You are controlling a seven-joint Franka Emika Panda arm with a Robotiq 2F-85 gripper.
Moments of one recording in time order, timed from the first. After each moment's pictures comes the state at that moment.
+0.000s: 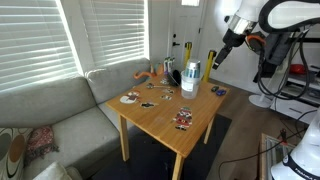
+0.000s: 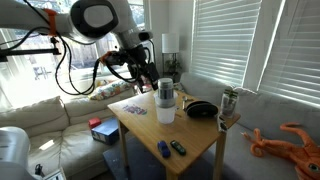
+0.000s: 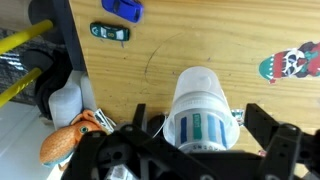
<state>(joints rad) -0.10 -0.60 -0.02 -2.32 -0.15 2.04 -0.03</state>
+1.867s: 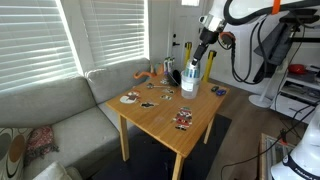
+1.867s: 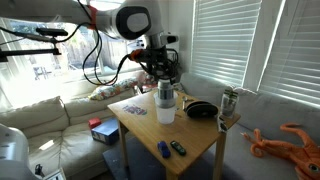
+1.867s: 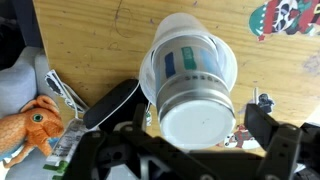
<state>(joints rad) -0.03 -0.28 -0.10 -2.05 0.01 2.07 -0.20</state>
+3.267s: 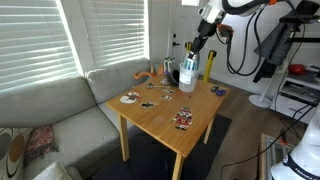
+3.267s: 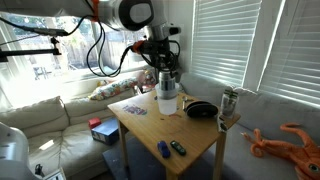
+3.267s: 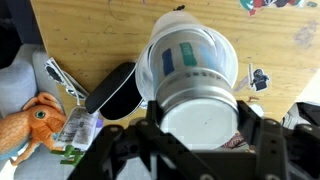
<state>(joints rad) -0.04 -0.24 -0.09 -1.94 0.04 2.03 -0.15</state>
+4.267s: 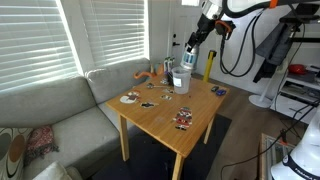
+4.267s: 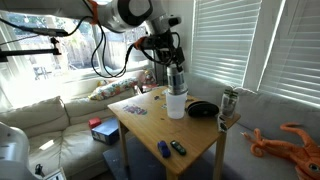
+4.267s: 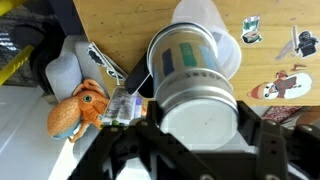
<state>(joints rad) -0.06 -0.24 -0.07 -1.93 -0.12 2.12 0.06</state>
